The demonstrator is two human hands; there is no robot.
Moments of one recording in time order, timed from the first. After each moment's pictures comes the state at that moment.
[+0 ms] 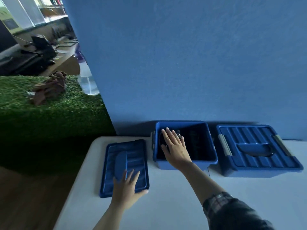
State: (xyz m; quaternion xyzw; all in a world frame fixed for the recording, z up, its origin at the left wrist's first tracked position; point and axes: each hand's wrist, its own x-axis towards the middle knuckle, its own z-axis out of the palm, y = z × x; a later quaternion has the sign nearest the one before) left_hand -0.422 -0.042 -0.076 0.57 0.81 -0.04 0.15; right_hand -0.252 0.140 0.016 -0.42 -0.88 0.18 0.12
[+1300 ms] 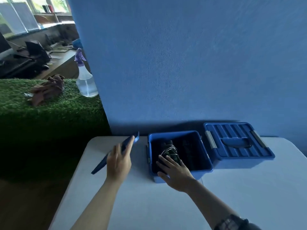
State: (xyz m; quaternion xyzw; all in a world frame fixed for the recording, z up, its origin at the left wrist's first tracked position) left_hand -0.414 -0.022 0.030 0.59 0.75 0.22 -0.20; right_hand -0.191 0.057 0.006 -0.36 -0.92 0.14 -0.04
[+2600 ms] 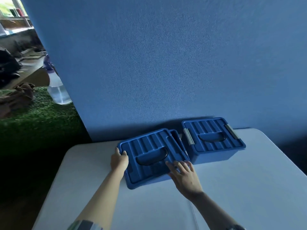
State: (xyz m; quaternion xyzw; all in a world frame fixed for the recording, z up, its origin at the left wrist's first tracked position) left_hand -0.357 0.050 0.018 0.23 0.84 0.37 0.33; right_hand -0.091 0.062 -0.029 -0.37 -0.89 -0.06 0.27
